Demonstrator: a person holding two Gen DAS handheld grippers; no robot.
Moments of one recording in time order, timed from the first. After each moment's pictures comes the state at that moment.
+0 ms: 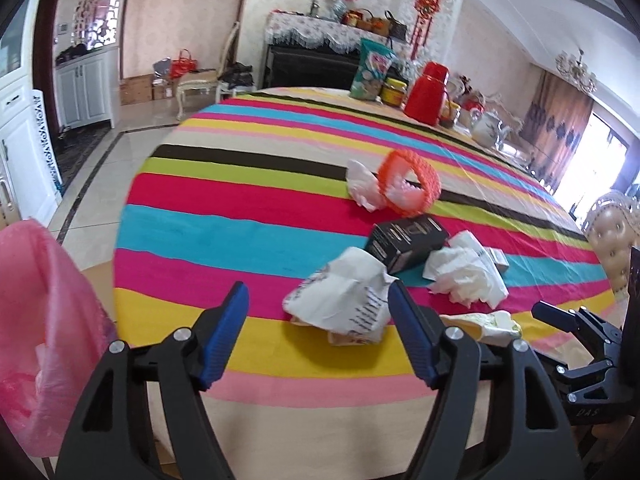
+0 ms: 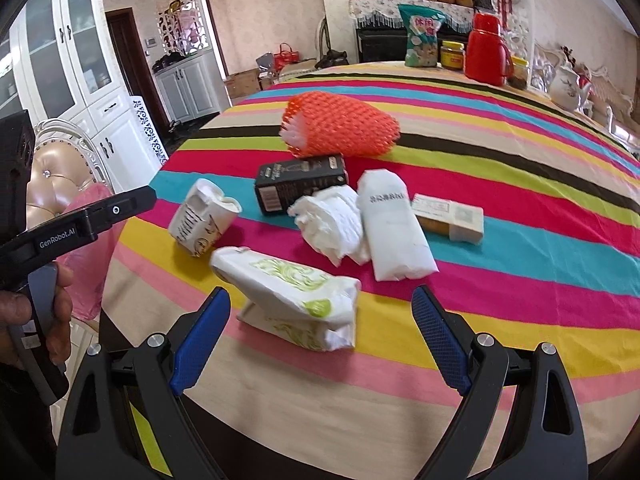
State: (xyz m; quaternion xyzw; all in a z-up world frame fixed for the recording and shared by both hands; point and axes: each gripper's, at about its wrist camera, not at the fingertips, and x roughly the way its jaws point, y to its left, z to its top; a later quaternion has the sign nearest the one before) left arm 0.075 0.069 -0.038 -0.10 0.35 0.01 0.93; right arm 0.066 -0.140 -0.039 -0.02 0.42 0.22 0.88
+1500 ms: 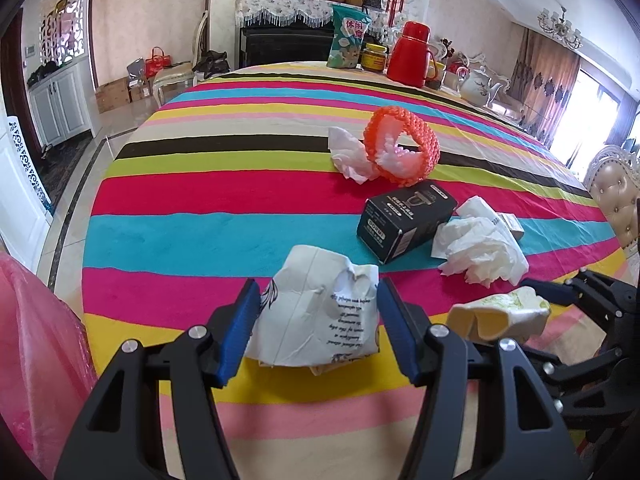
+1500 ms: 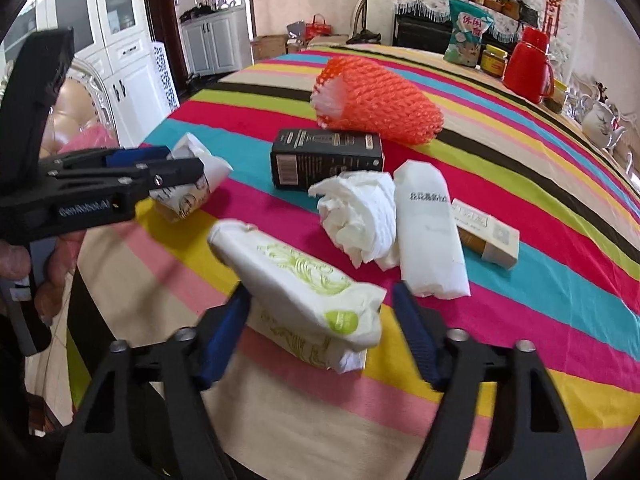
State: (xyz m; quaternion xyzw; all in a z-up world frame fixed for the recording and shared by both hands) left arm 0.109 0.063 -0.056 -0.05 0.39 -0.02 0.92; right arm 0.087 -0.105 -0.060 -0.12 0.44 0.25 0.85
